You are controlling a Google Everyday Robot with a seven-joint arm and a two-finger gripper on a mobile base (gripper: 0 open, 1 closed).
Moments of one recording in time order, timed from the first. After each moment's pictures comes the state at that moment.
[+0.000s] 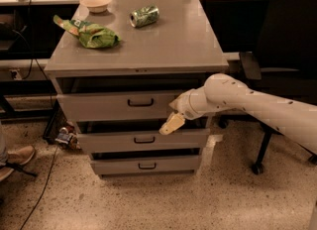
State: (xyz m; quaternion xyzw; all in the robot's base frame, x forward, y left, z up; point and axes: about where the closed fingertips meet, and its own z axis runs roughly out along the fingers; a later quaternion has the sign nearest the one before) arm 0.662 -0.053 0.642 -0.53 0.76 0.13 0.35
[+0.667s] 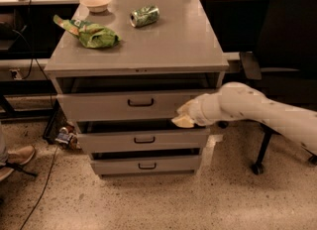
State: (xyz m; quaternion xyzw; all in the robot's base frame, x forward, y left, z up) arm 0.636 -0.087 0.653 -0.49 0.78 0.11 0.36
